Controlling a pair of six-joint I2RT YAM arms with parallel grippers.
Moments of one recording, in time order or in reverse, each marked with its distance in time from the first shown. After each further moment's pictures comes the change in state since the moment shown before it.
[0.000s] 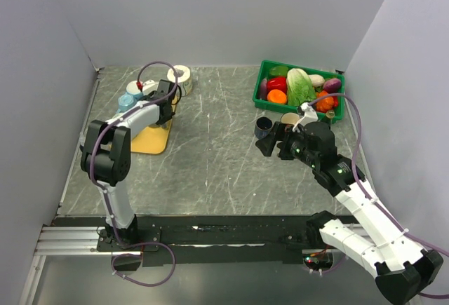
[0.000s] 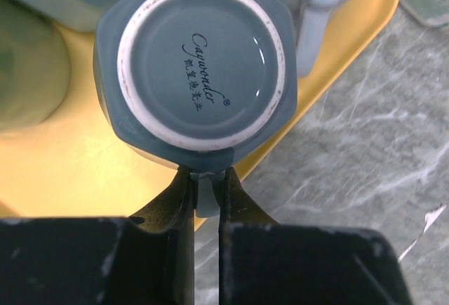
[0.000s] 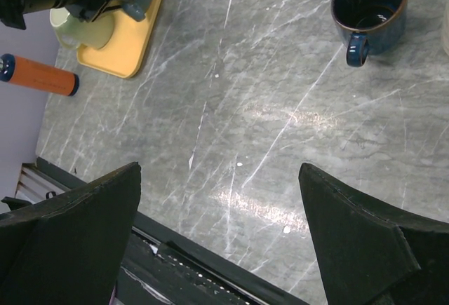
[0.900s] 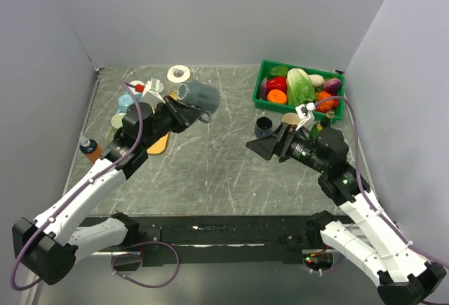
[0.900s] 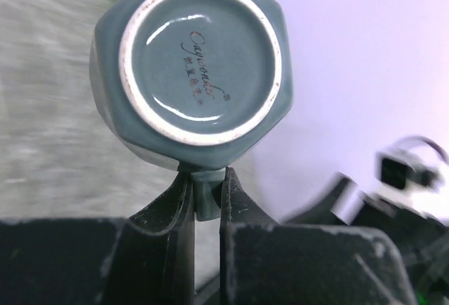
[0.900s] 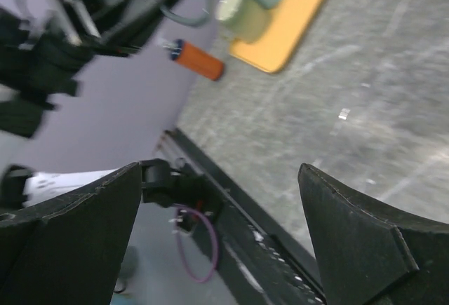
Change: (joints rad) left arm -0.244 -0.861 -0.418 0.412 0.592 -0.137; right arm 0.006 -0.099 -0.062 0.250 -0.326 0.214
